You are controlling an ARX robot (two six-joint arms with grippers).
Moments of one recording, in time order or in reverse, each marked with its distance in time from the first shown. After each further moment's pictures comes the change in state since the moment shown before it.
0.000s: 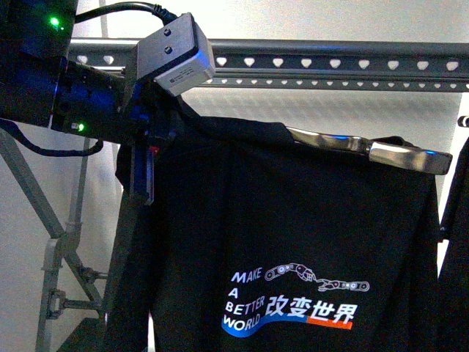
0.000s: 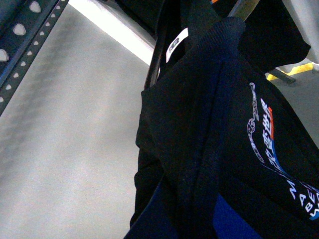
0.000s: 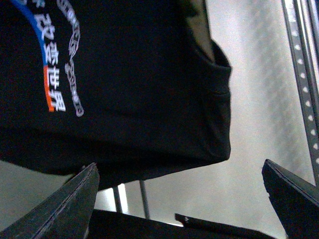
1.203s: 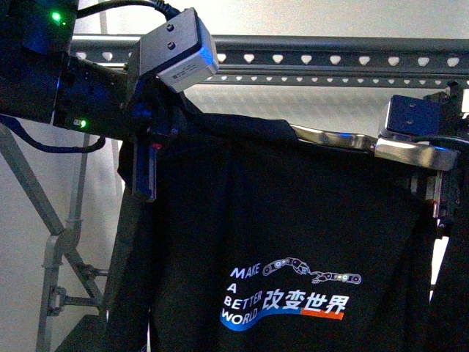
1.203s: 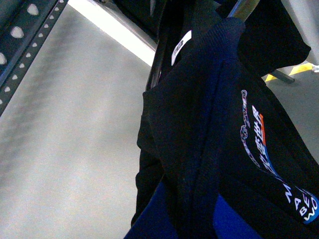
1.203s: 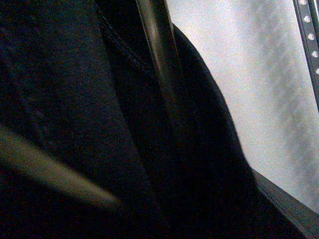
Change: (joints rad) left arm -0.002 0.000 0.000 0.000 -0.002 0.002; right arm 0.182 0.426 0.338 0.236 0.242 0.287
